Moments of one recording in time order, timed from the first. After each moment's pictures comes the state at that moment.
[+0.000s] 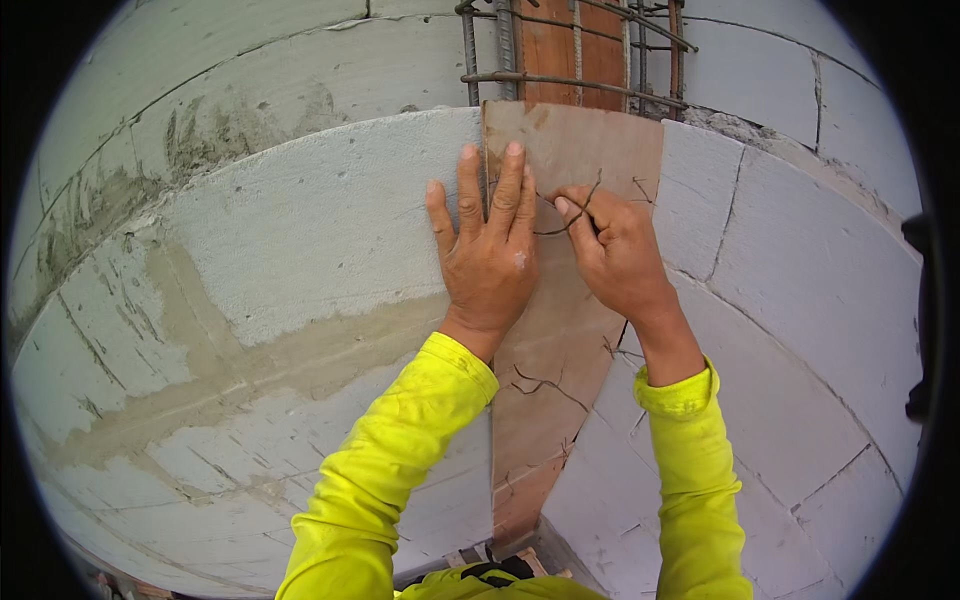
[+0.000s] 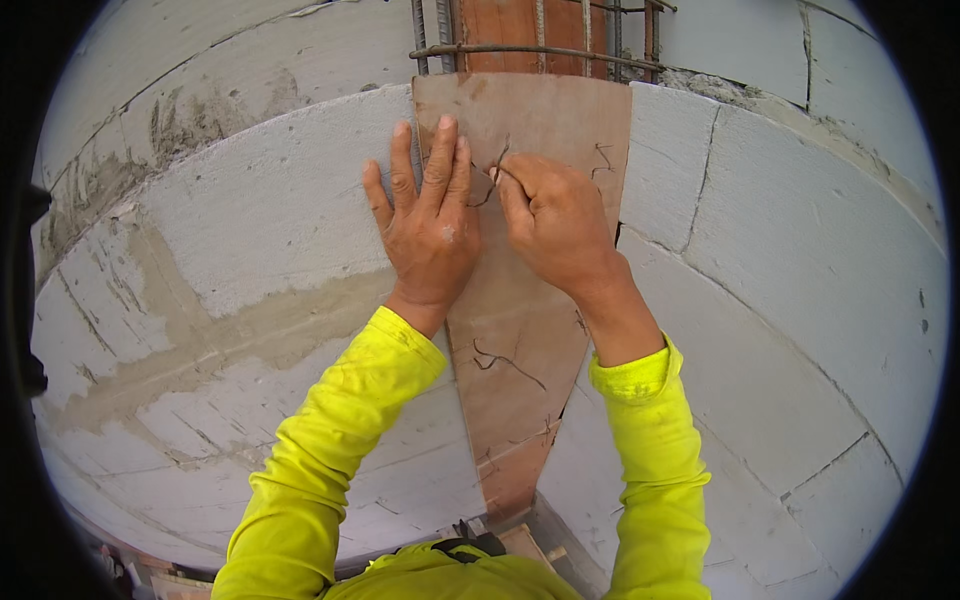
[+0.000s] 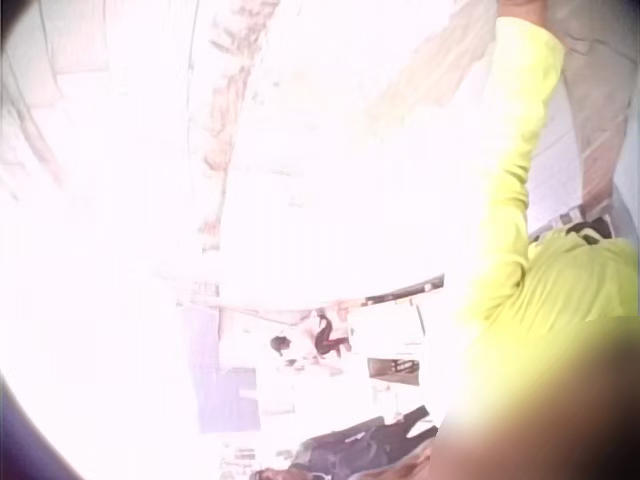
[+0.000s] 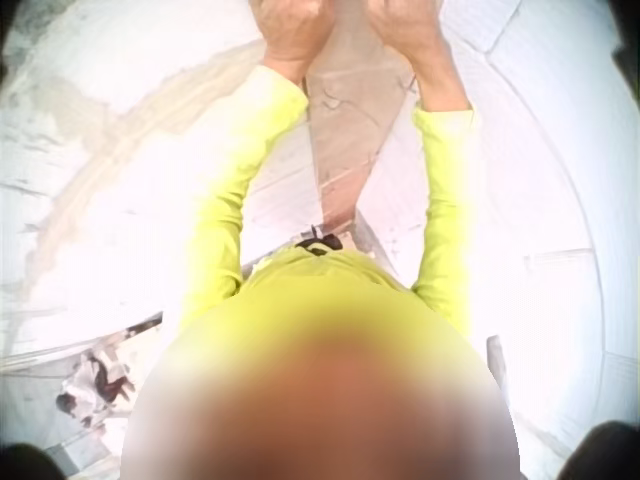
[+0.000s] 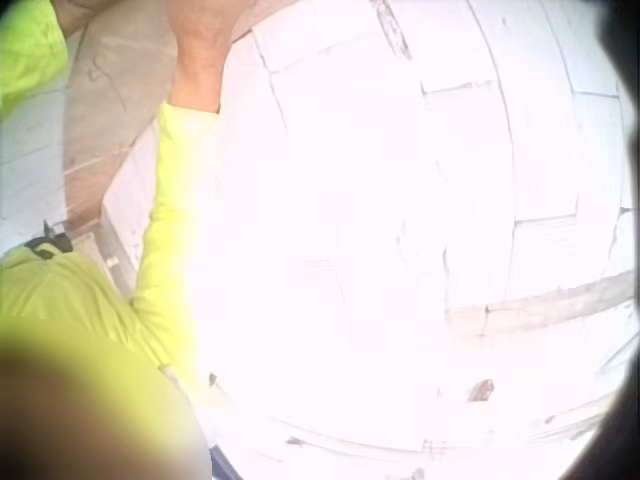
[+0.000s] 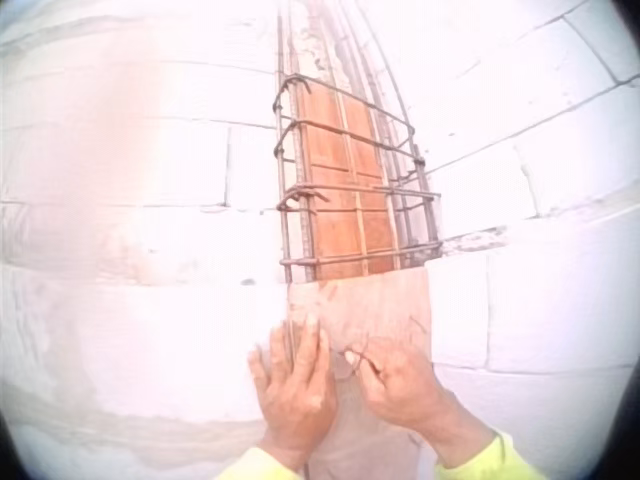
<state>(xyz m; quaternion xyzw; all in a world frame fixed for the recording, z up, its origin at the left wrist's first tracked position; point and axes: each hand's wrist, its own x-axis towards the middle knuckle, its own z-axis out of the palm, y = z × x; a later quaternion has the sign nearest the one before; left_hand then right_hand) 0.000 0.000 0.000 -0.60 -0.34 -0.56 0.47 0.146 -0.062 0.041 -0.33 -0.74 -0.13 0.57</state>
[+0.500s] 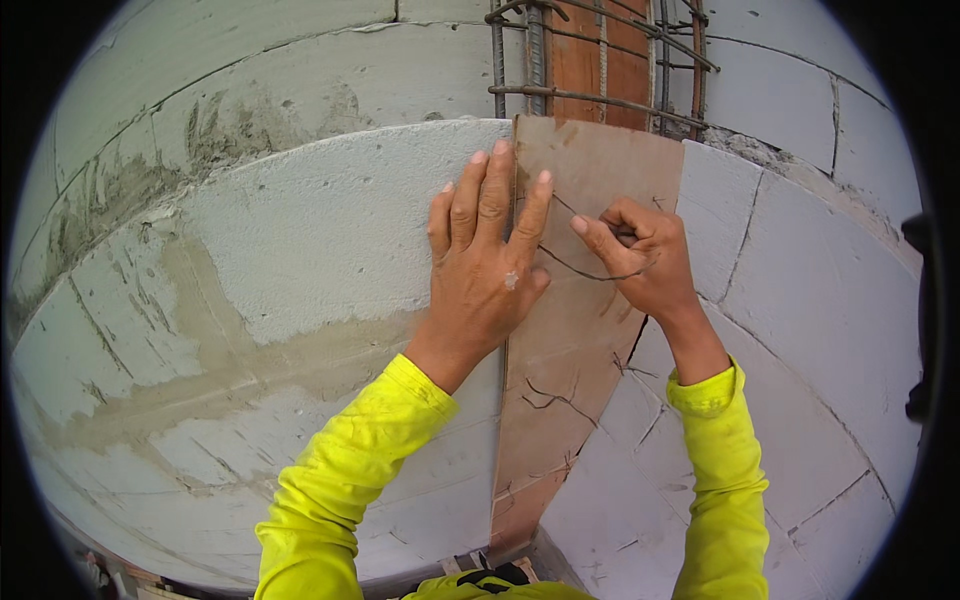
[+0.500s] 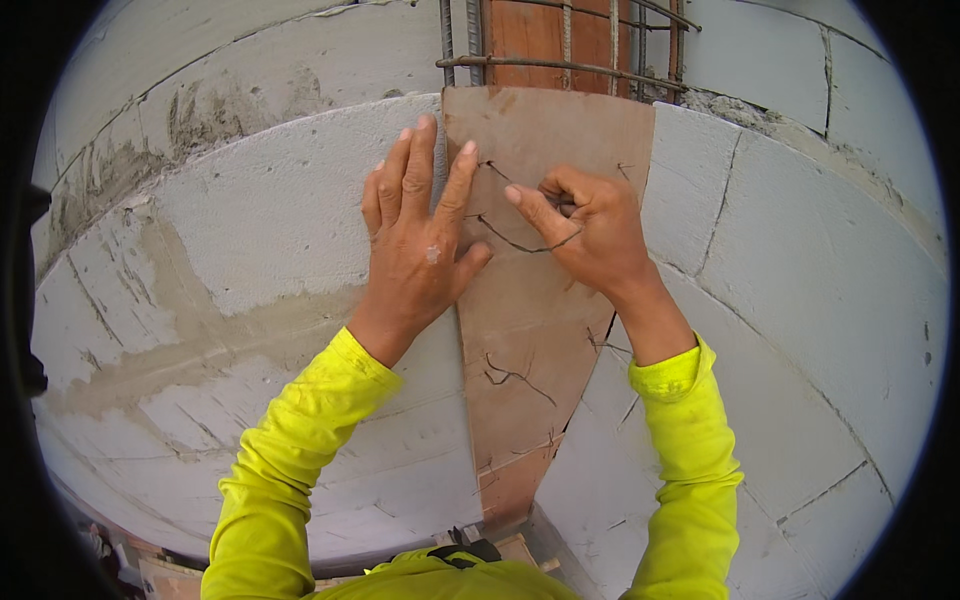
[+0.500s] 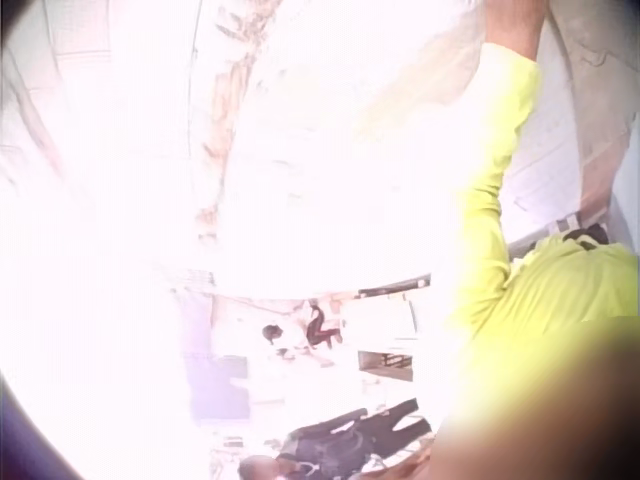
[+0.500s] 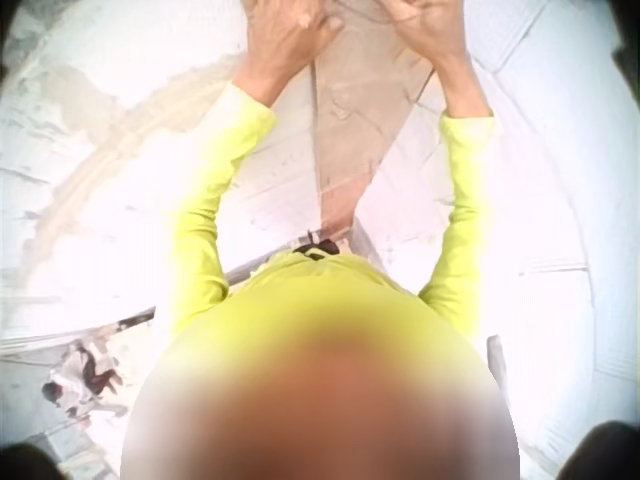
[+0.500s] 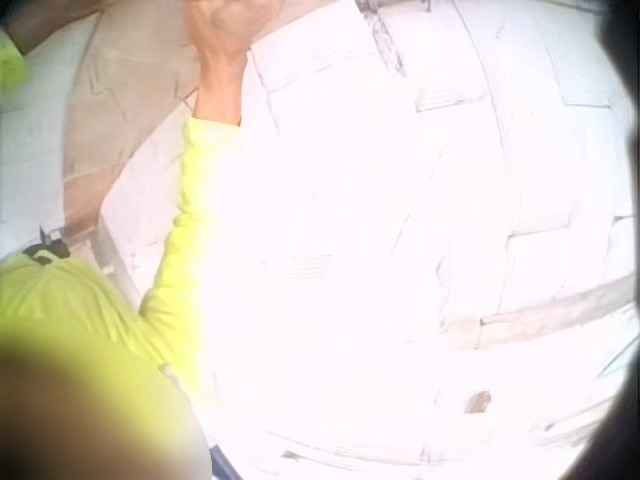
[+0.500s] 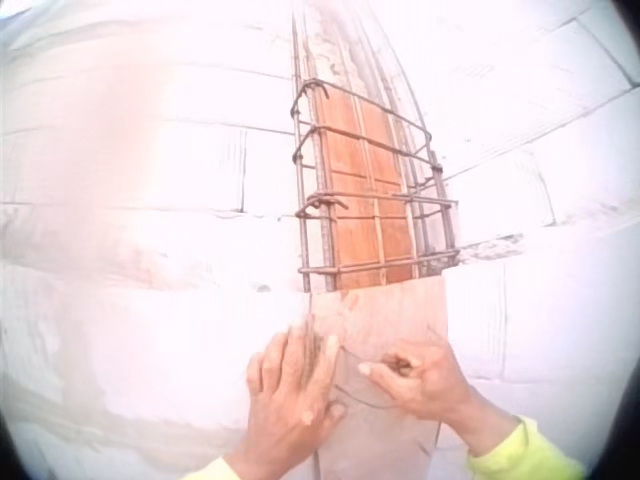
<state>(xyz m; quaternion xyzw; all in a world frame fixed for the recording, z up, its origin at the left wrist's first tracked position) -0.043 -0.034 0.012 -0.73 -0.28 -0.52 0.33 0.163 -0.050 0.047 -0.32 -0.76 -0.10 0.56</state>
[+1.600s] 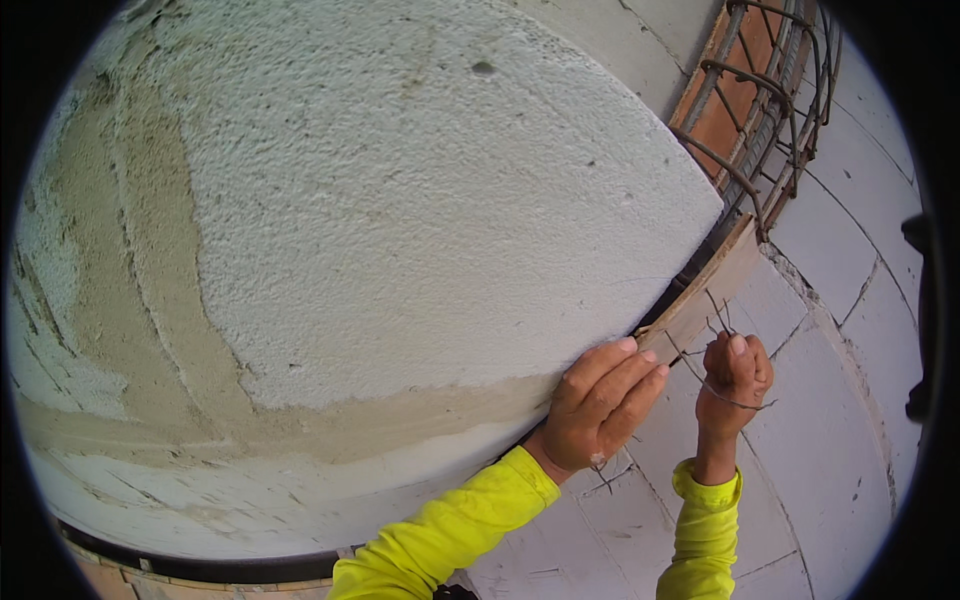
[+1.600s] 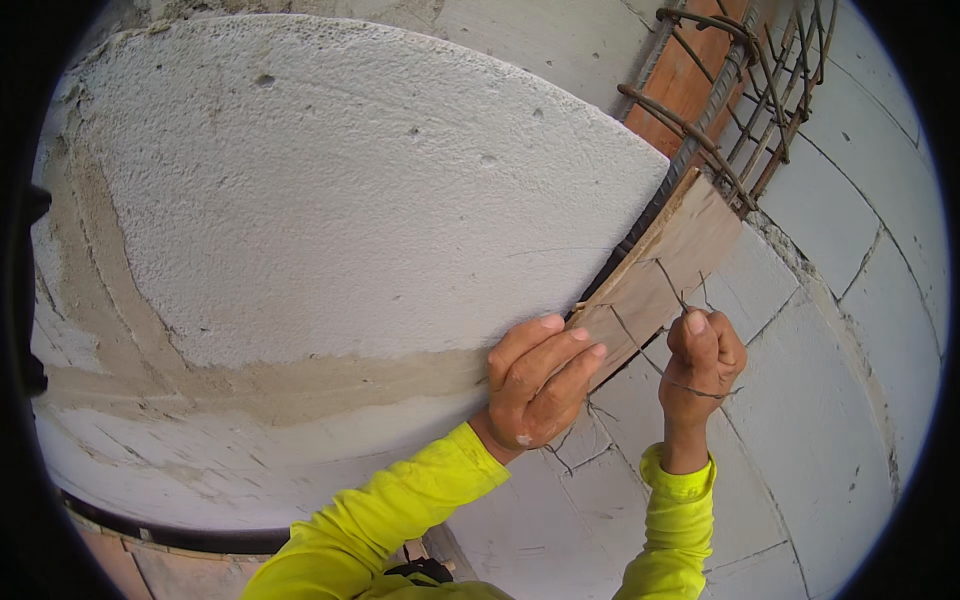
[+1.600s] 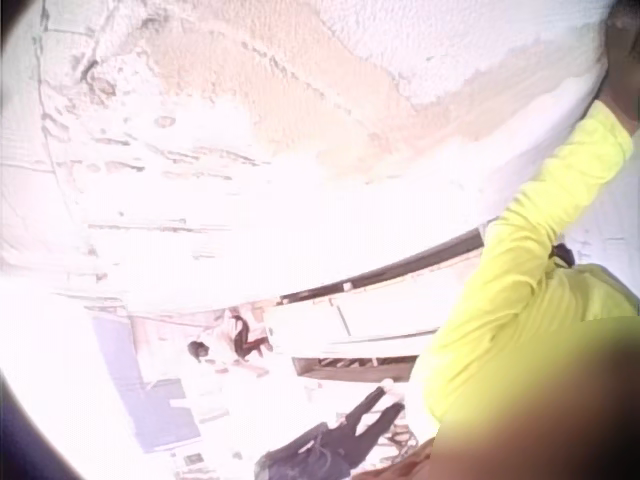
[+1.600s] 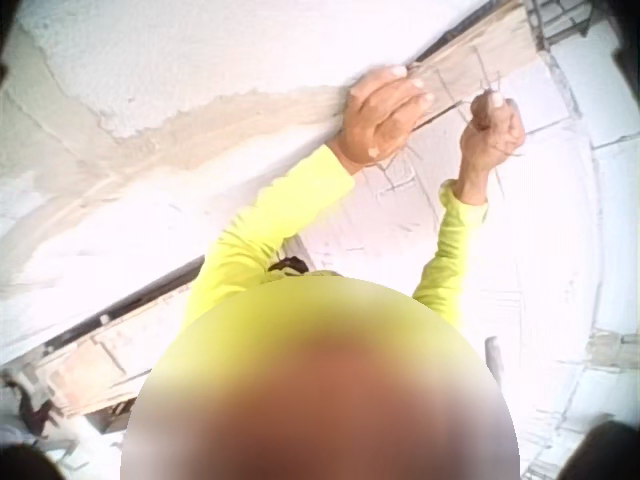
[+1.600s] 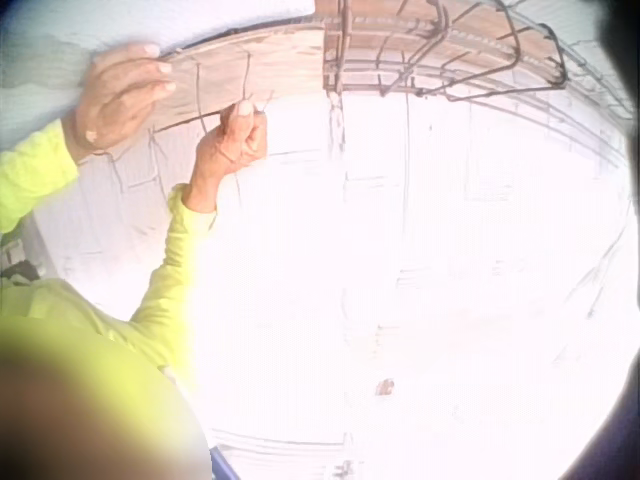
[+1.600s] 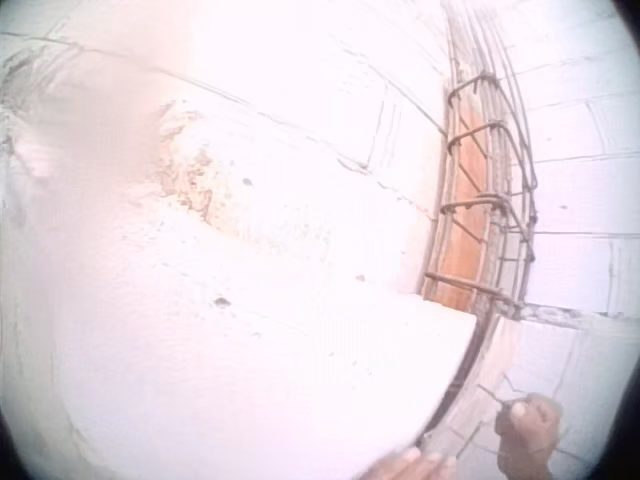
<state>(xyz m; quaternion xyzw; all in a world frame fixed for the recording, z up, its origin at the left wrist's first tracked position) 0.007 -0.010 -0.067 -0.53 -0.13 -0.83 0.14 0.150 -0.052 0.026 -0.28 -0.67 0.06 0.68</state>
